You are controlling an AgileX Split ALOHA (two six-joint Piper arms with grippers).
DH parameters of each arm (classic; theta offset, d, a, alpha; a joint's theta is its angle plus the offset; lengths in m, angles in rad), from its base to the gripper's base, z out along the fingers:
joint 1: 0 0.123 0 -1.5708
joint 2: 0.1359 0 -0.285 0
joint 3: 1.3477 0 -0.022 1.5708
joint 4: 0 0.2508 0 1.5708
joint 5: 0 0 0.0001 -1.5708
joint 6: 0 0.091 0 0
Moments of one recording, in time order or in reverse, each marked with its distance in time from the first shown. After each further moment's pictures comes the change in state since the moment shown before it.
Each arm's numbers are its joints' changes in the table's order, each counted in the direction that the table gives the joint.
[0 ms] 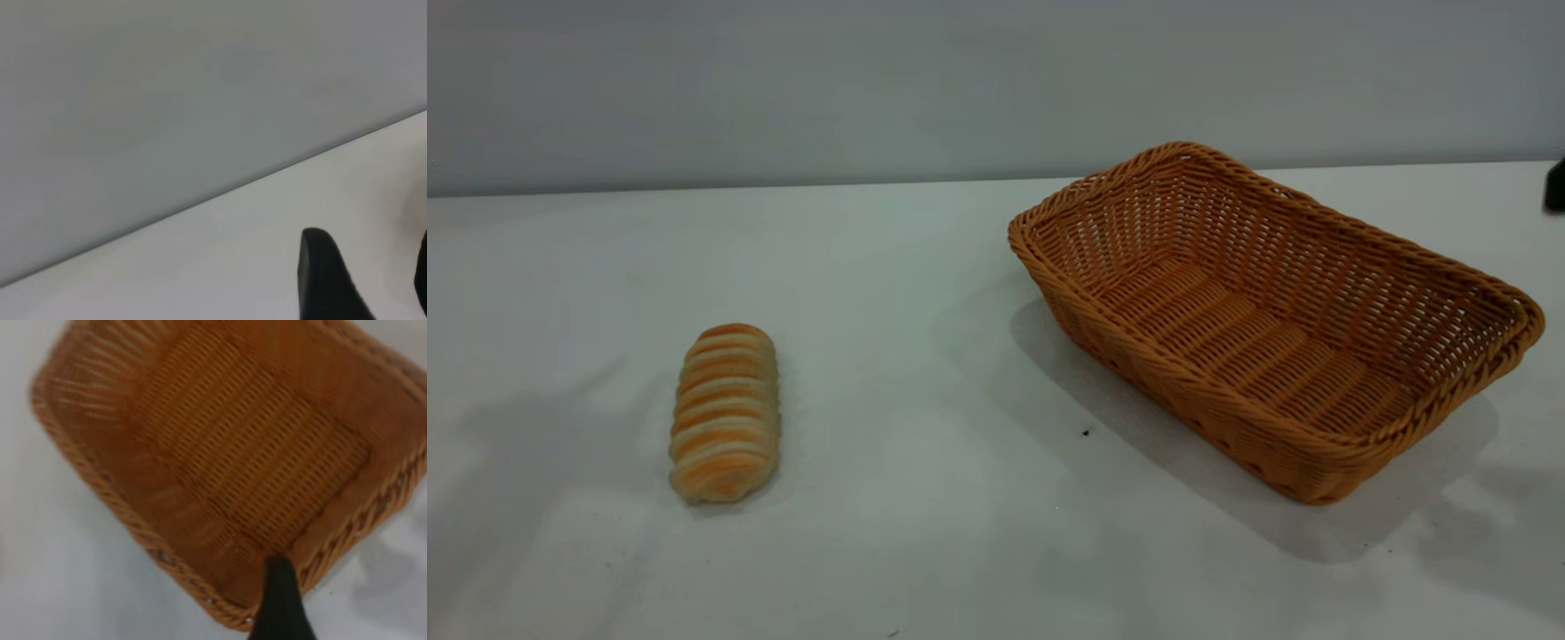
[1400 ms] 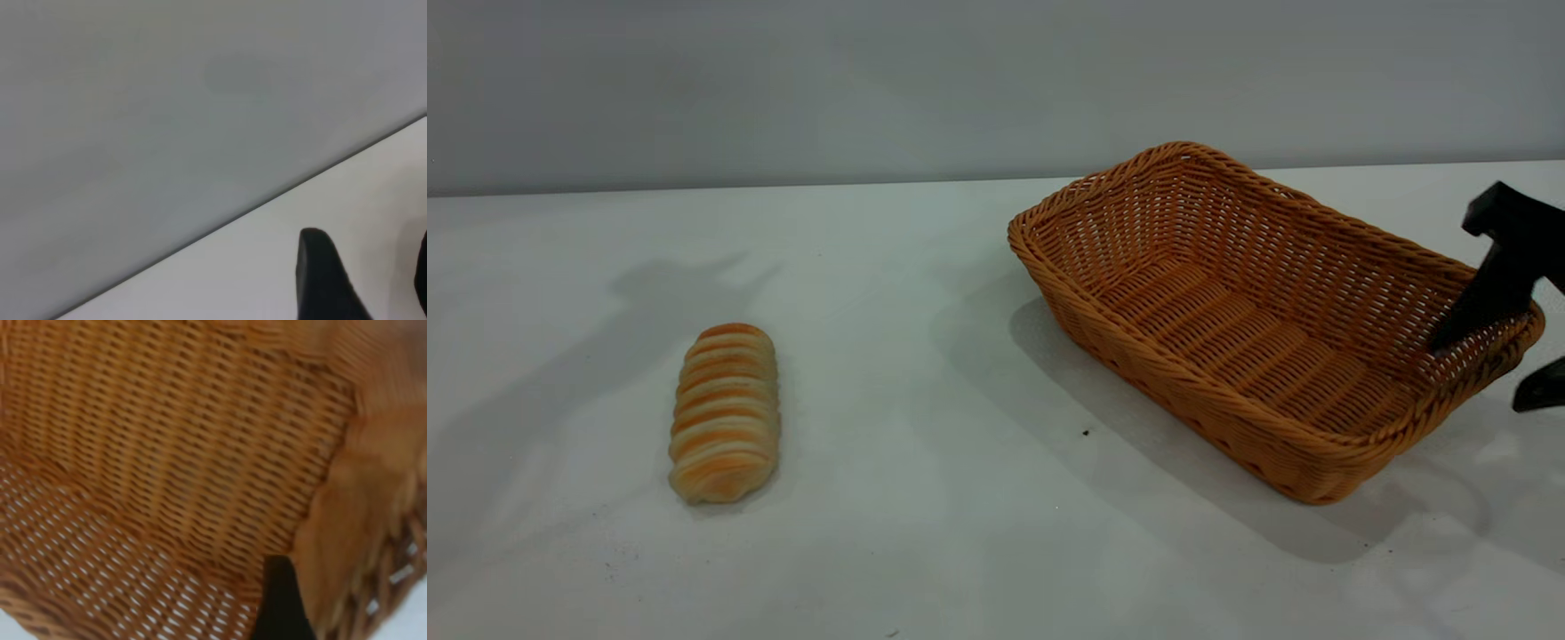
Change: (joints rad) left arm 0.000 0.518 -0.378 -0.365 -0.089 0.344; right arm 0.000 0.499 -0.131 0.401 0.049 -0.177
